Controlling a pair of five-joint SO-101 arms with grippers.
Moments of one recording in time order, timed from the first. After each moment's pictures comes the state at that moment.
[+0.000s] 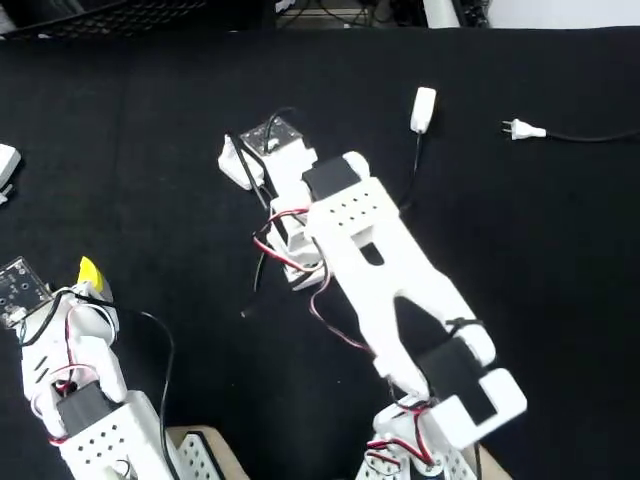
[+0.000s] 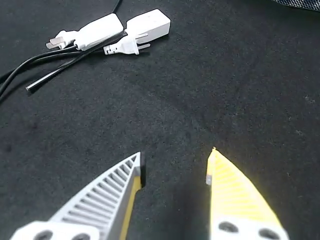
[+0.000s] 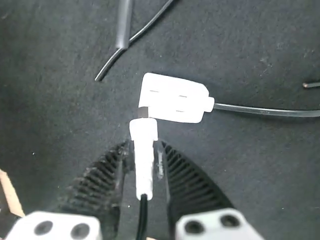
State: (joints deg) left arm -37.5 -103.7 96.6 45.2 5.3; right arm -29.1 0.0 9.1 85.3 1.4
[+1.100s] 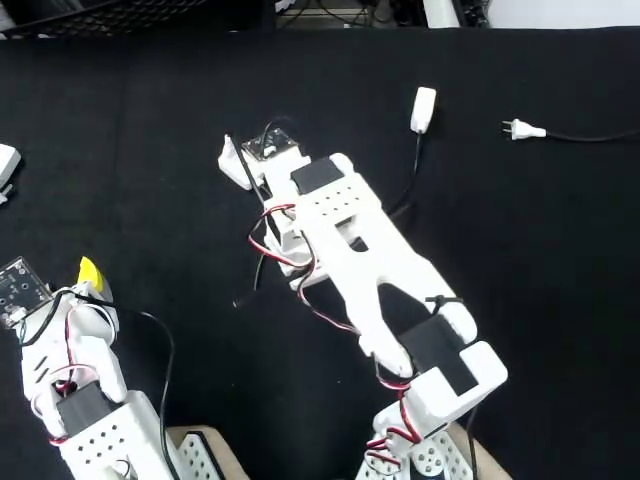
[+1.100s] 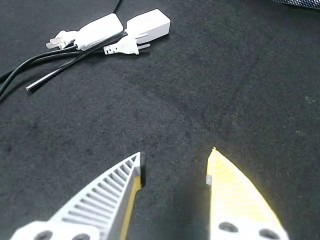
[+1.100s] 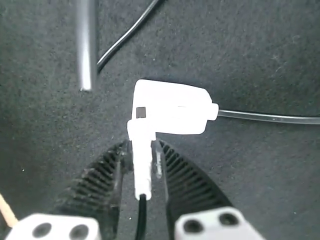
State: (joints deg) left arm -37.5 -103.7 96.6 45.2 5.3; right arm -28.9 7.3 8.9 82.0 -0.3
